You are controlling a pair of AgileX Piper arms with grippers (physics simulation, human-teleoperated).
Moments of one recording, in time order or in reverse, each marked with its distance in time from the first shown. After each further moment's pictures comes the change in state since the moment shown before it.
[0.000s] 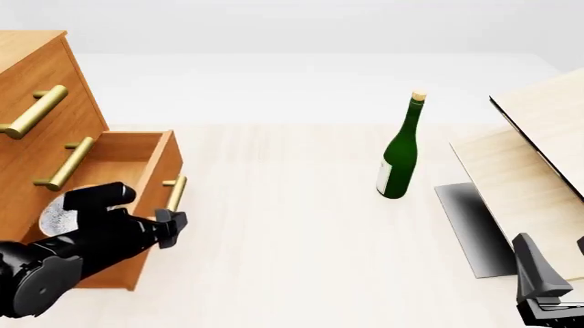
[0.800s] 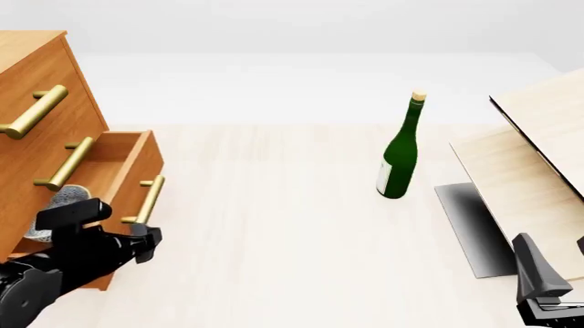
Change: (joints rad) left arm 0.129 -0.035 0.077 0.034 0.054; right arm 0.000 0.000 0.000 0.000 0.000
